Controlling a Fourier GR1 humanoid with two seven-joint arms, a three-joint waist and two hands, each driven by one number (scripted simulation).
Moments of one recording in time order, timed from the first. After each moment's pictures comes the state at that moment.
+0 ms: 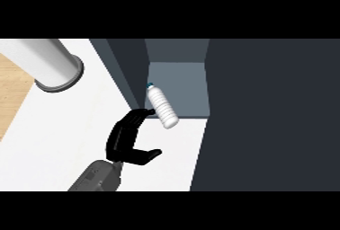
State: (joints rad) left arm -0.29 0.14 -0.46 -0.99 0.64 -0.06 -0.65; right arm 0.26 -0.47 -0.31 -2.34 -0.76 0.37 0.27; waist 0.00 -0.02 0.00
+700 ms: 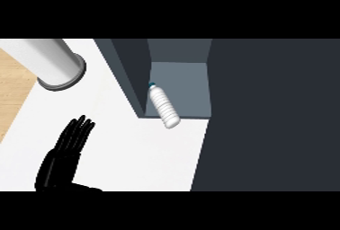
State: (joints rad) left arm 0.07 0.47 -0.37 -1.41 0.66 -0.07 -0.65; right arm 0.22 -0.45 0.03 -2.36 -0.75 0.29 0.33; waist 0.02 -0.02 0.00
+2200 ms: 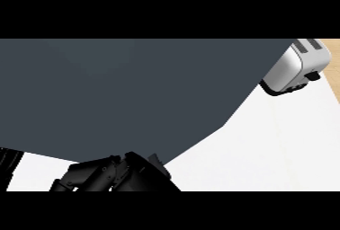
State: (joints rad) left arm 0.36 0.78 -0.16 -1.83 0.80 -0.17 -0.57; right arm -0.76 -0.02 0.79 -1.95 -0.32 -0.57 0.52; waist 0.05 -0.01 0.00
